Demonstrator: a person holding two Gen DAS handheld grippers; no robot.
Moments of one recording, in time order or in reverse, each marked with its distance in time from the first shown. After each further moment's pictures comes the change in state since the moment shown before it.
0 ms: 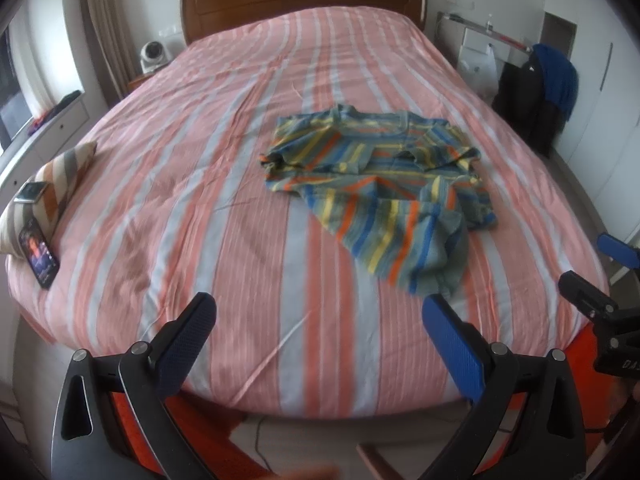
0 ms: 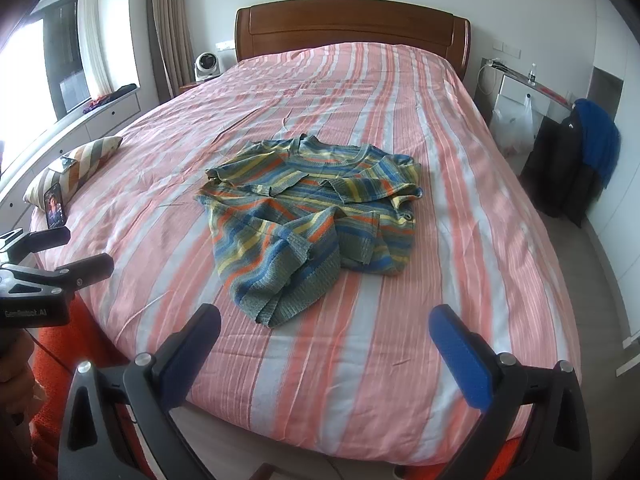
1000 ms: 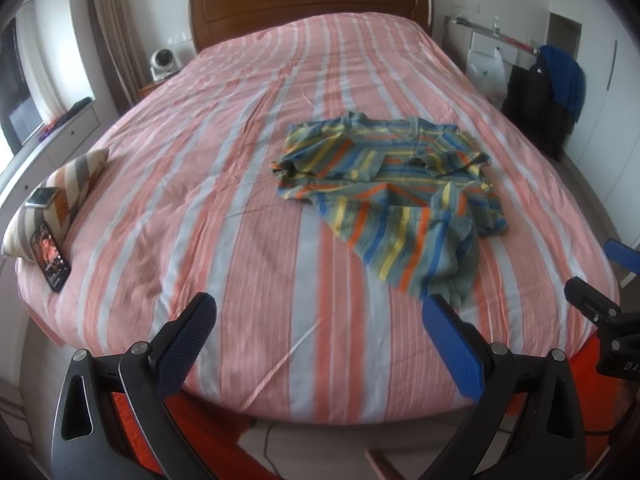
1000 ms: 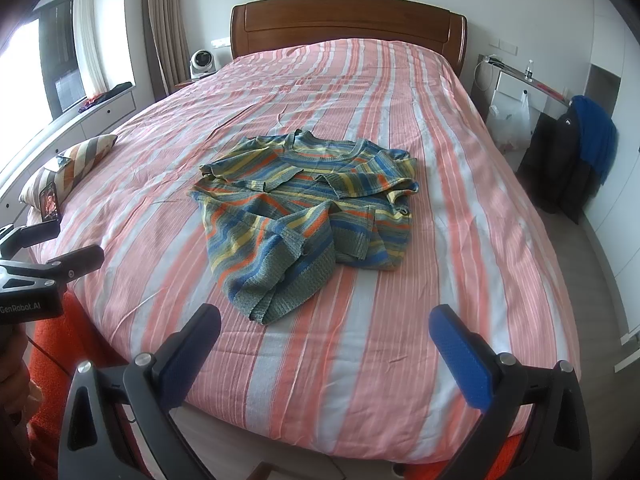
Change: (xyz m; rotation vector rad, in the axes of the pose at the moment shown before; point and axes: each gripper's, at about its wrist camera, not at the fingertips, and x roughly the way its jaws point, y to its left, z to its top) left arm -0.002 0.004 0.003 -0.001 -0.022 0.039; right arm 0.005 -0.002 -0.004 0.005 0.011 -0.013
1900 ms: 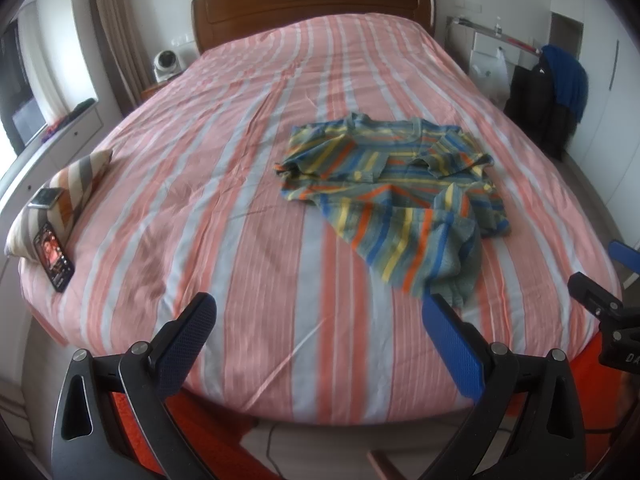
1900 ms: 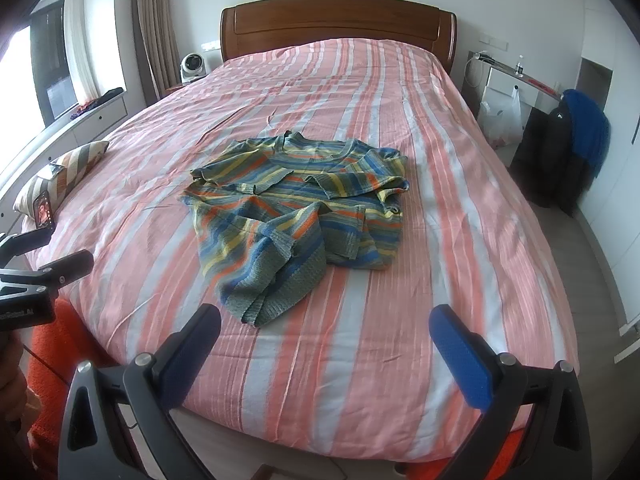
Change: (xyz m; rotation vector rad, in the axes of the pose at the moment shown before) left arm 0.000 0.004 -0.001 -0.003 -0.003 0.008; right arm 0.000 -0.007 0.001 0.027 0.001 -0.024
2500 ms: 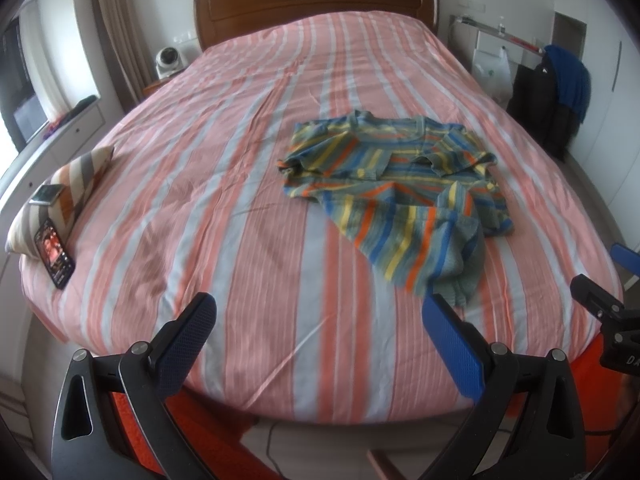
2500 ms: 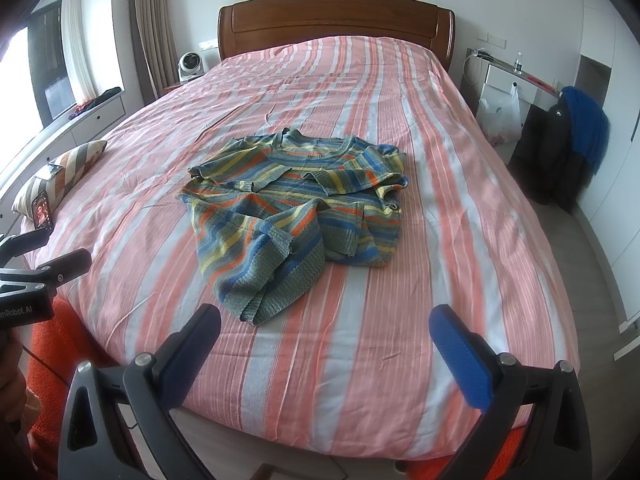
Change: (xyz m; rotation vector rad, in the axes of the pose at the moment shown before) left arm 0.002 0.003 -0.001 -0.002 0.007 0.005; right arm 0.001 0.000 0.001 0.004 0.006 0.000
